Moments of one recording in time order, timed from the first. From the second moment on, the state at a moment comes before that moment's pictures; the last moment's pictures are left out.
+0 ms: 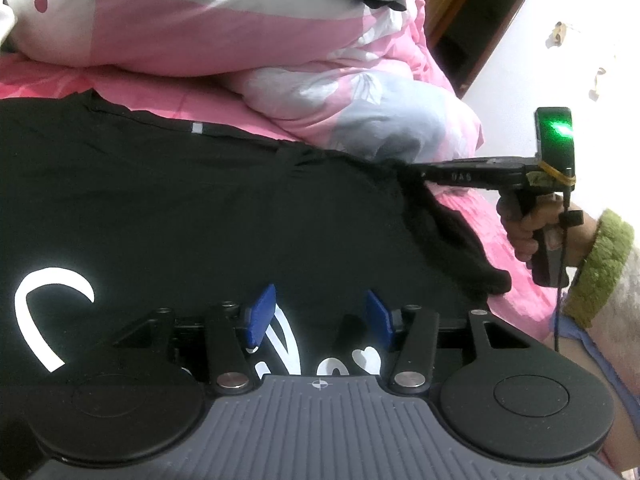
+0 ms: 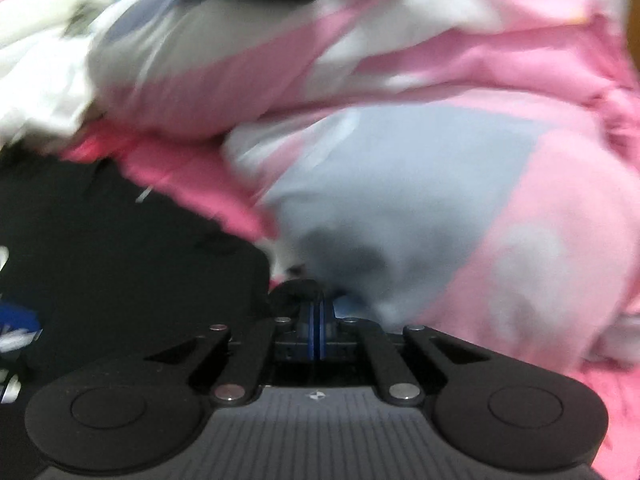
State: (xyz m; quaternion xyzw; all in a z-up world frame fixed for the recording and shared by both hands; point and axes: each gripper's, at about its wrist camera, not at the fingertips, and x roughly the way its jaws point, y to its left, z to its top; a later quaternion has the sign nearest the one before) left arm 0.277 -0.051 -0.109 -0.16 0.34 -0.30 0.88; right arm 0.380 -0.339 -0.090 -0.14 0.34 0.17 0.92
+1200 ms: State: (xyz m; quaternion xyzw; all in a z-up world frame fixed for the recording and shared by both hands) left arm 0.276 -0.049 -0.109 -0.16 0.34 -0.30 0.88; right arm 0.360 -0.486 -0.107 0.24 0.42 -0.01 0.88
